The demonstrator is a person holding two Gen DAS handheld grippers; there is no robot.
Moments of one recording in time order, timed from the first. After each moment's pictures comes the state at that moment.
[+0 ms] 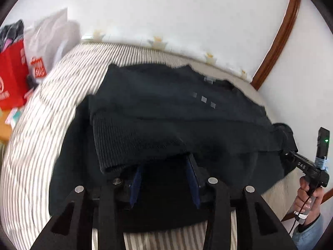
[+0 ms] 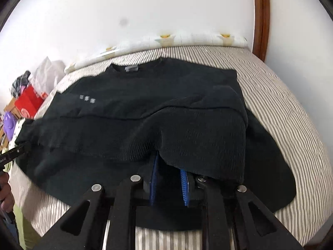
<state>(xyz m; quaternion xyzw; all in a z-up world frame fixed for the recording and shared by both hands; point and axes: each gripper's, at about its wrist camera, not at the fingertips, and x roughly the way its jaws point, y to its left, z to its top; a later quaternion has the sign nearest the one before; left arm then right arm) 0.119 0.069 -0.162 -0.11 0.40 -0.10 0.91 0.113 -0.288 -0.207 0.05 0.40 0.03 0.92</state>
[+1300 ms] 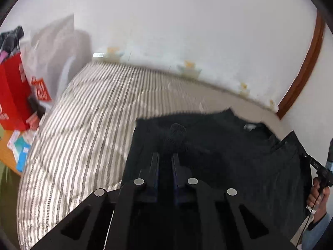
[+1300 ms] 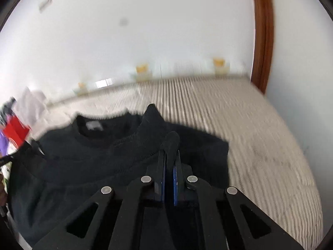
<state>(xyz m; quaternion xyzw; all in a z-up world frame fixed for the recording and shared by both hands) 0.236 0.125 -0.146 -0.12 0.37 -0.05 0.92 0.240 -0.346 -0.177 0.07 0.32 0.01 0.94</state>
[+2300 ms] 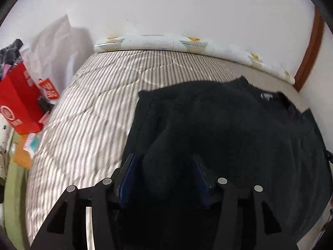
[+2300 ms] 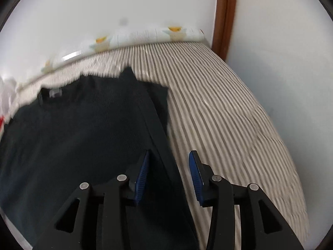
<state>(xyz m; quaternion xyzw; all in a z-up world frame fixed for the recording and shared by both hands) 0.222 0.100 -0.179 -0.03 0.43 0.00 0.90 0.190 -0.378 -0.223 0.03 0.43 -0.10 0.89</state>
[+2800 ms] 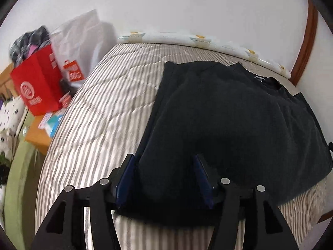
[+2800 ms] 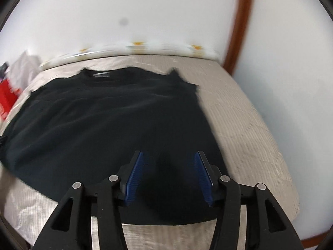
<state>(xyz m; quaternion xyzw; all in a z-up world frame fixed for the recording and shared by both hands) 0.120 0.130 -0.180 -0.05 0.42 0.02 0.91 0.105 -0.280 -0.191 -0.03 0.39 -0.07 0.92</state>
